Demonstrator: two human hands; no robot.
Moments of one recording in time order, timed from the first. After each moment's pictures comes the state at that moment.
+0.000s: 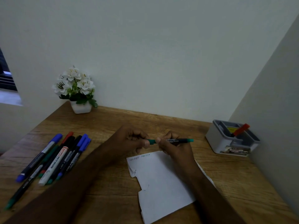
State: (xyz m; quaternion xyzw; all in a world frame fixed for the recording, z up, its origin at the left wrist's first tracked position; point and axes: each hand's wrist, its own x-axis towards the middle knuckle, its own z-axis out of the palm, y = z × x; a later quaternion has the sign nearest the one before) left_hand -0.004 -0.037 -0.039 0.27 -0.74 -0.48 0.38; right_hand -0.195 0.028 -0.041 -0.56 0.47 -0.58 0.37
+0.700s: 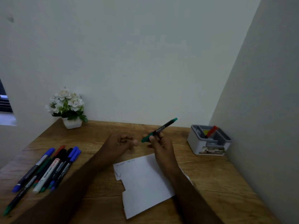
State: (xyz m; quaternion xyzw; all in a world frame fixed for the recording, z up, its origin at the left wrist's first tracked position) left_hand -0.028 -0.029 -0.032 0.34 -0.71 -0.44 0.43; right_hand -0.203 0.024 -0.039 -0.53 0.47 -0.63 0.33
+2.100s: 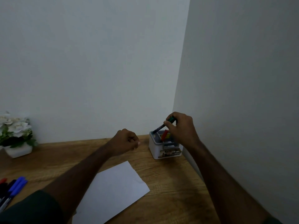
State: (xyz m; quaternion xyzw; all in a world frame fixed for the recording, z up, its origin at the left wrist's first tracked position) left_hand -0.185 -0.053 0.016 0.26 -0.88 -0.27 0.28; right_hand -0.403 0.073 0.071 -0.57 0.69 -0.44 -0.10
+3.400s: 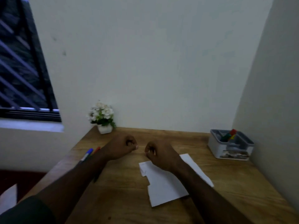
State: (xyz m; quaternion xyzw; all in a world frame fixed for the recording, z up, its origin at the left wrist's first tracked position) left_hand 0.045 -0.022 0.002 0.42 -0.84 -0.19 0.29; right_hand -0.160 0.033 -0.010 -0.79 0.55 -0.27 0.07
